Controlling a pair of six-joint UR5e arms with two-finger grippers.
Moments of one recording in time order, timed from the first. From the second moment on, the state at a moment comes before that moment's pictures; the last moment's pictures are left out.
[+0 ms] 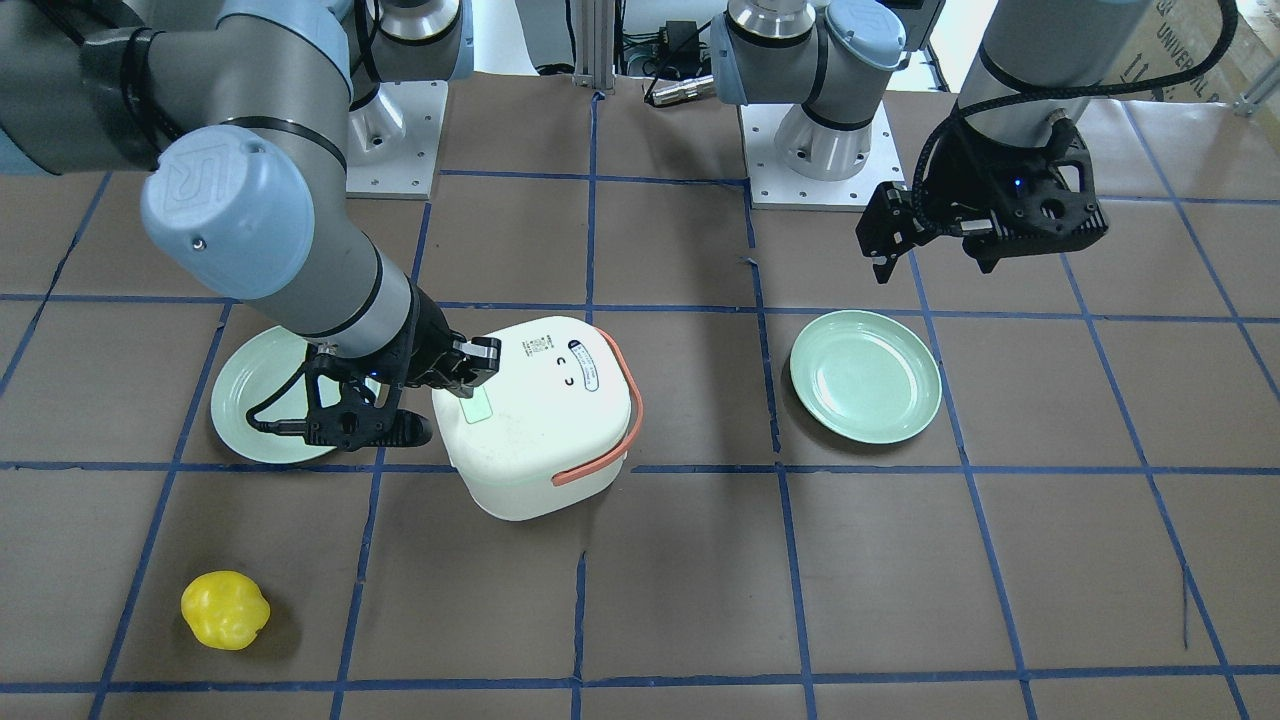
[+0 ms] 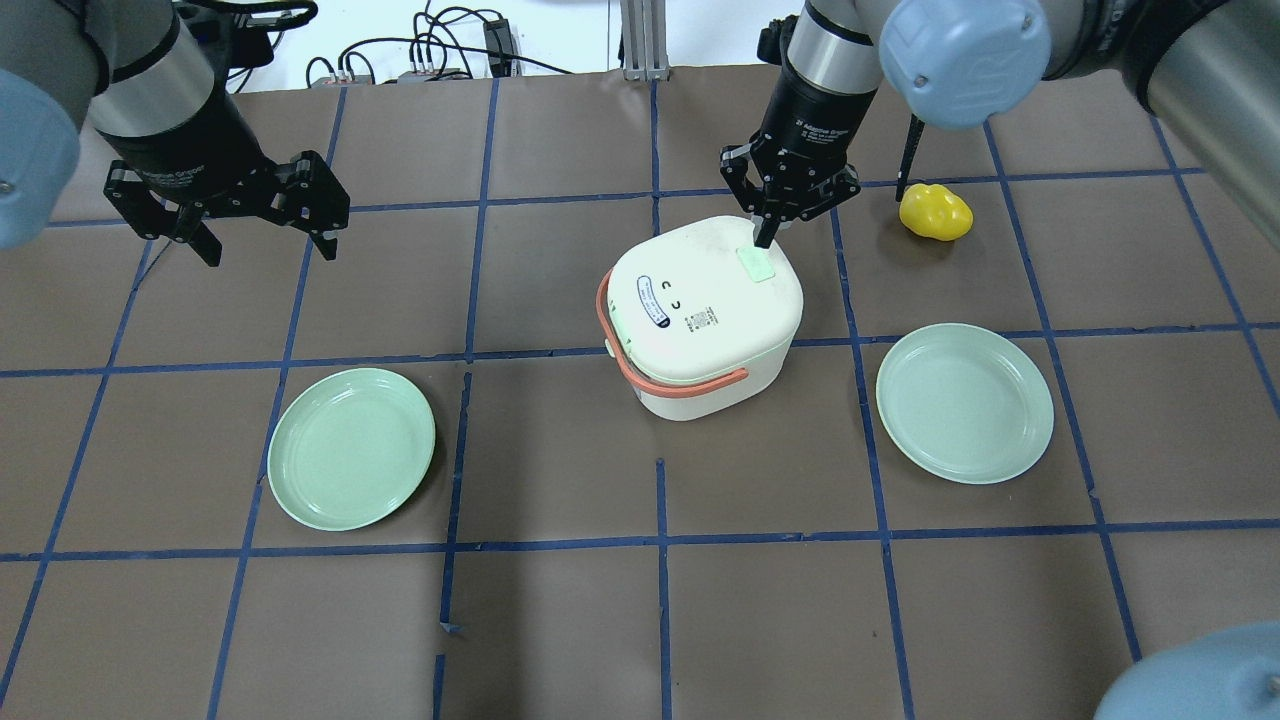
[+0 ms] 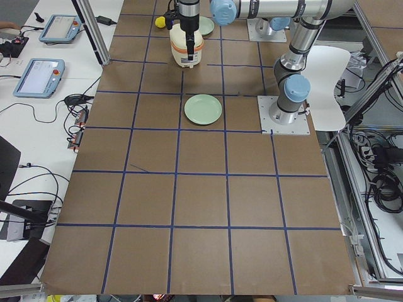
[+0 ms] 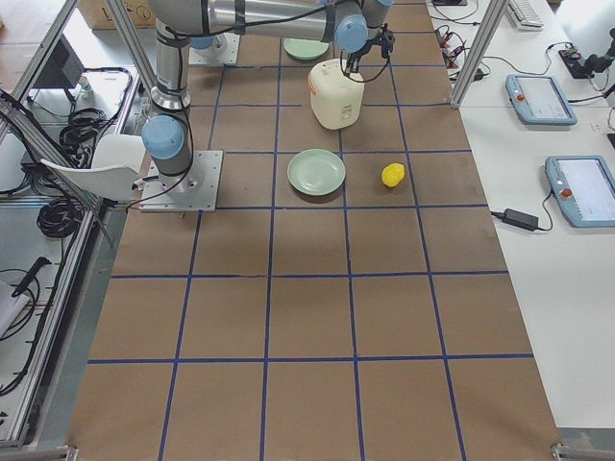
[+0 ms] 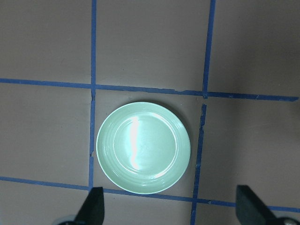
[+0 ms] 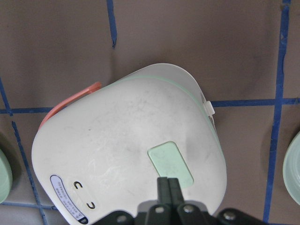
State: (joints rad) left arm -1.50 -1.56 -1.59 -1.55 1.67 0.00; right arm 1.69 -1.23 1.41 -1.60 -1.34 0.16
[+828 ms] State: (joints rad) left arm -1.50 -1.56 -1.59 -1.55 1.67 0.00; right arm 1.69 -1.22 1.43 -1.62 -1.34 0.17
